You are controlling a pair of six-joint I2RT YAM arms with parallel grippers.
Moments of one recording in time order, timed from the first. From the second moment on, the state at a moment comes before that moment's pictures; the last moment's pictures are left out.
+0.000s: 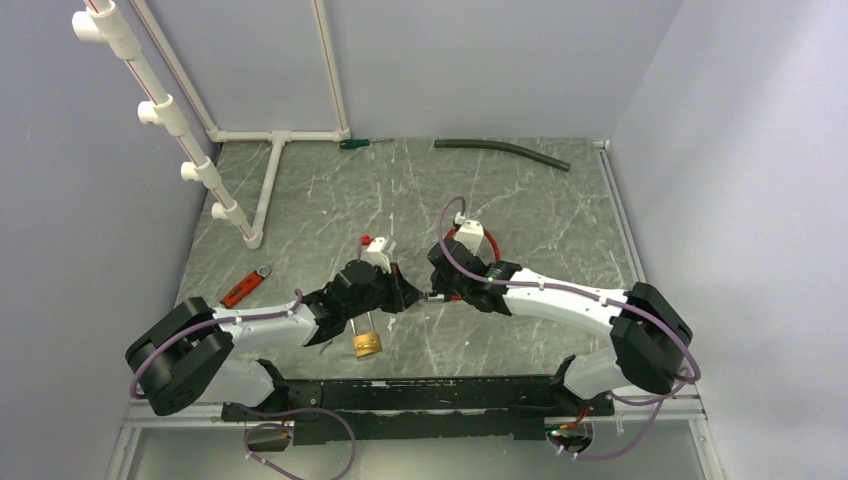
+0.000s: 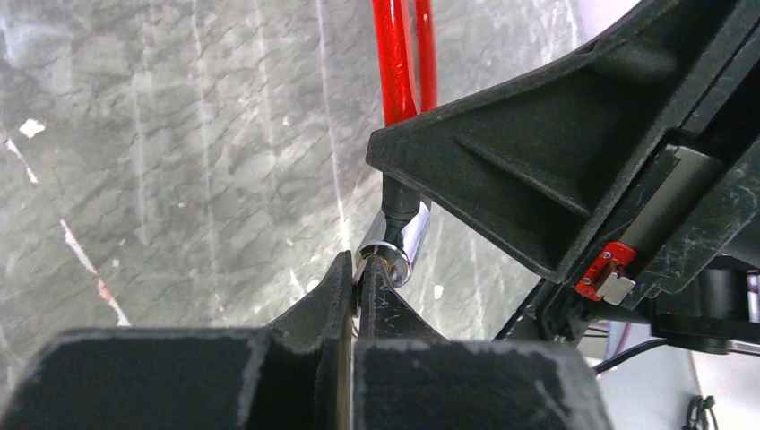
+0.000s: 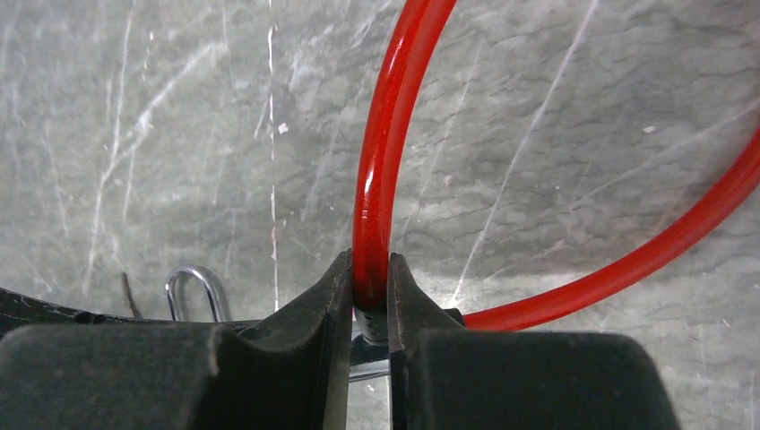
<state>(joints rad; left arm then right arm) -0.86 1.31 0.46 0.47 0.05 -0.77 0.94 1.39 0.85 -0.28 0.42 0.93</state>
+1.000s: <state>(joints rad) -0.87 1.41 0.43 0.51 -0.01 -0.74 0.95 1.14 0.68 -0.09 0.20 0.43</state>
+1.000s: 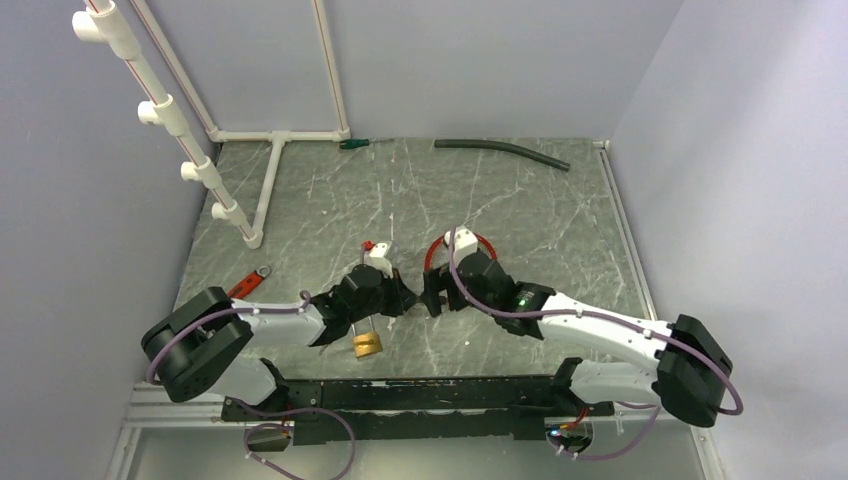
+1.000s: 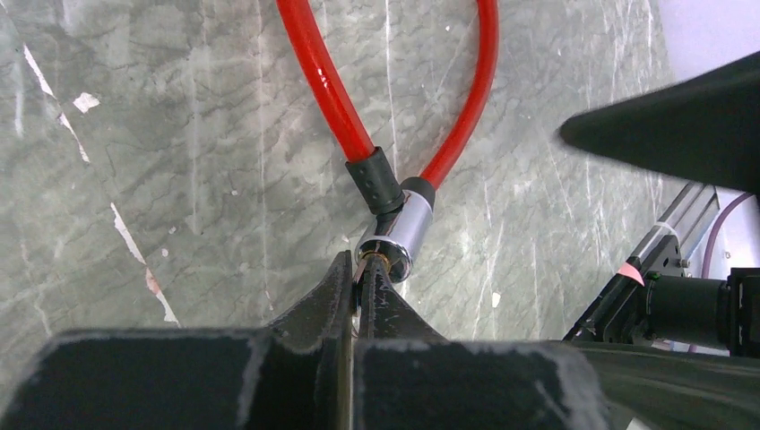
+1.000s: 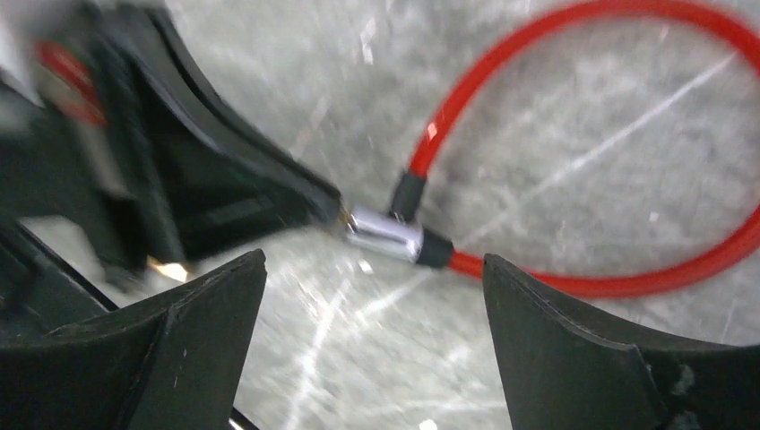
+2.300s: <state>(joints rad) -0.82 1.17 0.41 0.26 0.01 -0.69 1.10 1.54 0.29 0.85 0.23 -0.24</state>
